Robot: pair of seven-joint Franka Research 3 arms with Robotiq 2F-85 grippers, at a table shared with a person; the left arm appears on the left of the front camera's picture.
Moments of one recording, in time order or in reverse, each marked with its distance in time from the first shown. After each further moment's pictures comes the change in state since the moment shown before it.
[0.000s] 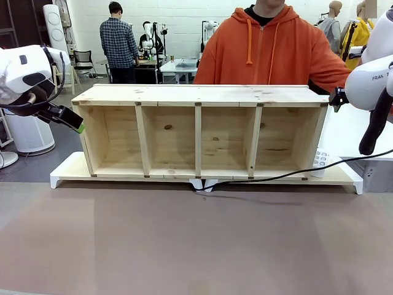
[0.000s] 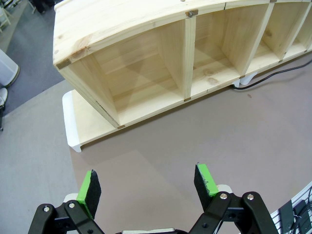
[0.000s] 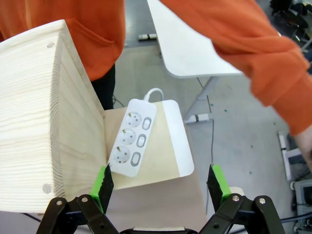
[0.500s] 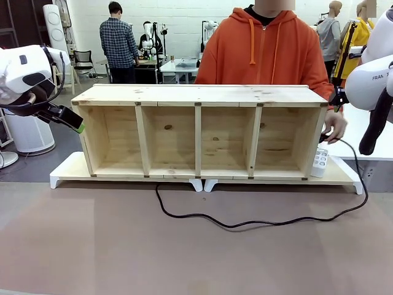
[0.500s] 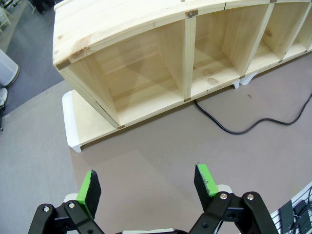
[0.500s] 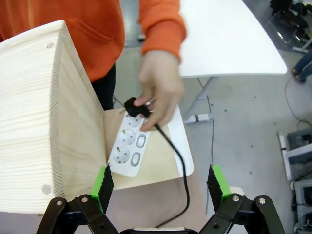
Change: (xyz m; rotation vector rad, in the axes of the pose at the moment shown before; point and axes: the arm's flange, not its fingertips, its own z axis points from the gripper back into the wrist) left arm 0.000 0.000 0.000 0.000 0.000 0.000; right arm 0.000 0.000 0.000 0.000 0.000 0.000
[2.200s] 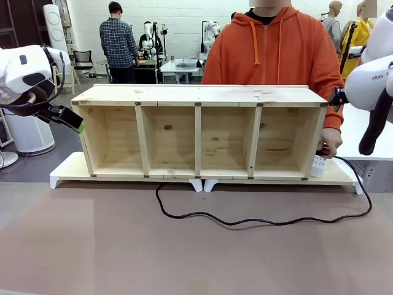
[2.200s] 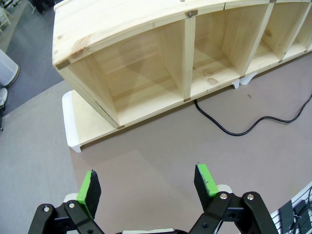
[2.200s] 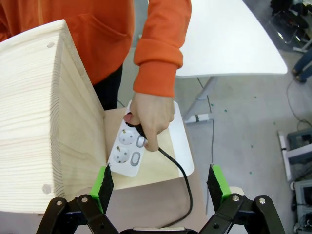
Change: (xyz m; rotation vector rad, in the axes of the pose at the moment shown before) left arm 0.000 0.000 0.000 0.000 0.000 0.000; right arm 0.000 0.001 0.000 0.001 0.000 0.001
